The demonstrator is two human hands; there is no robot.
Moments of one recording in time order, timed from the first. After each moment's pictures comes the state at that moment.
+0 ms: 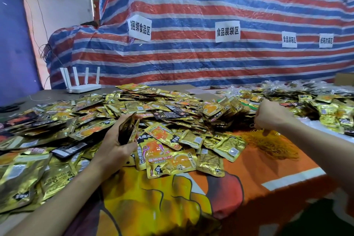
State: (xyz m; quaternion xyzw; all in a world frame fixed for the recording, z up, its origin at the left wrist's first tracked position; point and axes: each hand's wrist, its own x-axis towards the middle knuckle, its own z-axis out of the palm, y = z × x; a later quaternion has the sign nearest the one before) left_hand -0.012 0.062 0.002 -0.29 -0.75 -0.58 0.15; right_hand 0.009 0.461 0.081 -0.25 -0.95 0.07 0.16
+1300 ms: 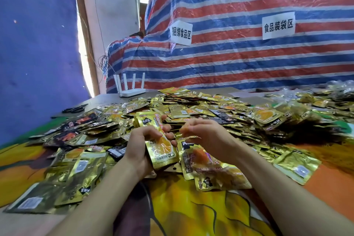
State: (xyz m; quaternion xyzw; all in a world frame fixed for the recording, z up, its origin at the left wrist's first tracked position) left_hand -0.018 0.046 0.026 -0.13 -0.37 -0.91 -0.10; right_hand -0.047 0.236 0.029 0.27 -0.65 0.70 -0.10
